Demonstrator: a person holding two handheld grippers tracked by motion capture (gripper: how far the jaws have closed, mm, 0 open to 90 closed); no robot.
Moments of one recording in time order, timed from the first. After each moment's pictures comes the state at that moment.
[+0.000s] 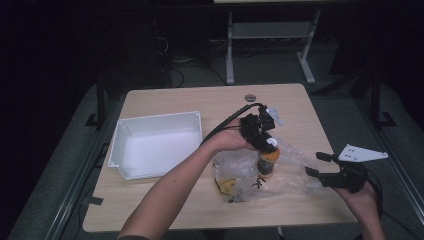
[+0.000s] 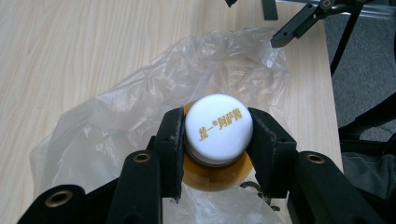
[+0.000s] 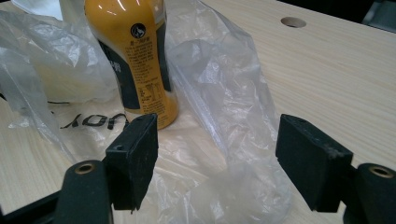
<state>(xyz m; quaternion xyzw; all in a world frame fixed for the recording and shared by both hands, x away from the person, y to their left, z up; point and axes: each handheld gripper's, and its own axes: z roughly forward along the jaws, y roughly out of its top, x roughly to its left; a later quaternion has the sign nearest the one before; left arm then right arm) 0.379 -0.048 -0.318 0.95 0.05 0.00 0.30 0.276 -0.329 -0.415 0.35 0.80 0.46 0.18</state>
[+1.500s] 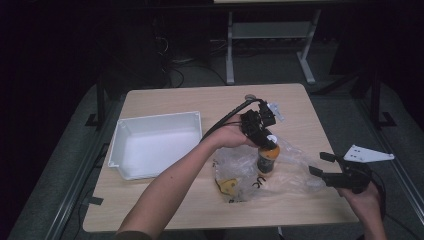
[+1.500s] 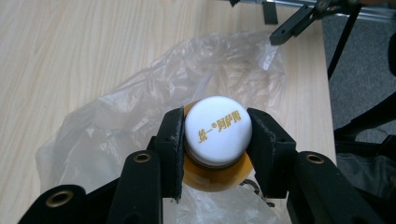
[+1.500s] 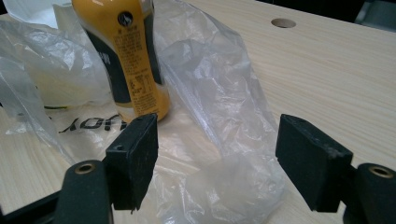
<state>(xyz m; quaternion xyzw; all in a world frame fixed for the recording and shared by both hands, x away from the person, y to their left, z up) 0.382 -0.048 -0.304 0.95 0.05 0.00 0.30 0.275 -0.339 -0.418 0.36 0.78 0.47 0.18</state>
